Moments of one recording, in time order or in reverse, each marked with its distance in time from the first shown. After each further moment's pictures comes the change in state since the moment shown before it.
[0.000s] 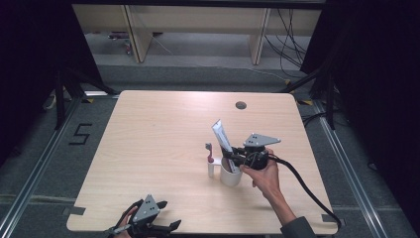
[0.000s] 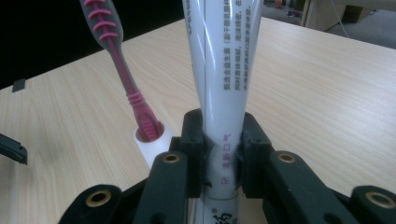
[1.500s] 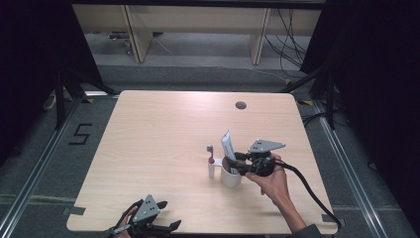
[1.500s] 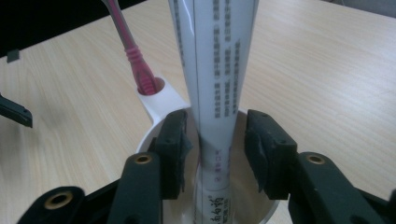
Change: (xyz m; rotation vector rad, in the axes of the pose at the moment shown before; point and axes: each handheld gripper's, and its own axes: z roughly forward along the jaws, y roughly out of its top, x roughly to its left) left arm 0.000 0.000 0.000 0.008 0.004 0.007; right arm 0.006 -0.010 -0.022 0.098 -0.032 0.031
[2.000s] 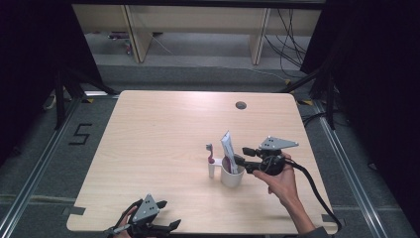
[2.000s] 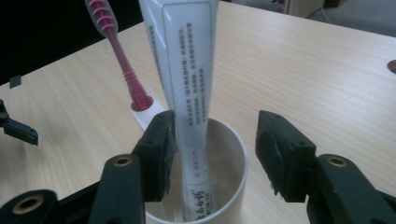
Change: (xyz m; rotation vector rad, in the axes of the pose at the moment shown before) left arm 0.000 0.000 0.001 -0.018 0.003 -0.023; right arm -0.009 0.003 -0.023 -0.071 -0.024 0.029
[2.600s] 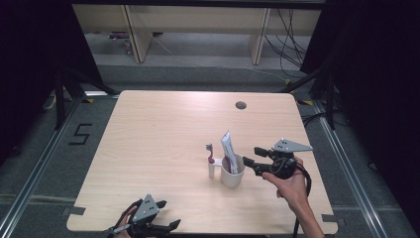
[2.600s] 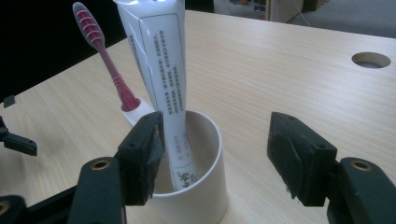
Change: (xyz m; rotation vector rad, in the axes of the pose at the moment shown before) left arm 0.001 0.000 0.000 0.010 -0.001 0.008; right arm -0.005 -0.009 -0.023 -0.050 -0.057 0.058
